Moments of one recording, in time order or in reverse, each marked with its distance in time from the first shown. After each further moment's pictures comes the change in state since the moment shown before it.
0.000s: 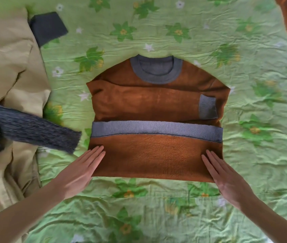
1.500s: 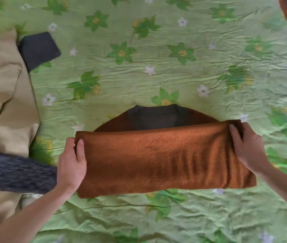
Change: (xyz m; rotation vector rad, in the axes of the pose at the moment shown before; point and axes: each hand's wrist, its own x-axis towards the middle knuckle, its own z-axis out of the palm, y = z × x) left_hand 0.128 -0.063 -0.047 -0.901 0.669 -0.783; right_hand 0.198 0.095 -0.068 0.547 0.323 0.727
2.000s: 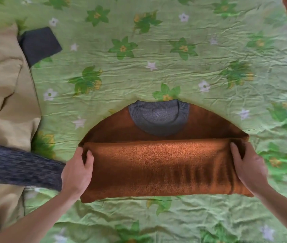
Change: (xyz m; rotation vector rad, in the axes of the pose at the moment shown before) left_hand -0.033 -0.015 0.008 0.195 -0.120 -0.106; right_hand -0.063 0.034 0.019 -0.163 0.027 0.198
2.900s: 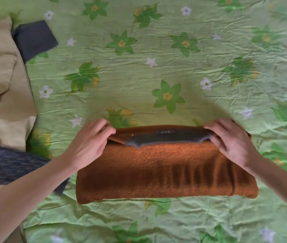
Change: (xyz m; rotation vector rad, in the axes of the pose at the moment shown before) left_hand 0.070 0.049 -0.013 0.305 -0.052 1.018; right_hand 0.060 -0.052 -0.003 -0.073 -0.038 -1.069
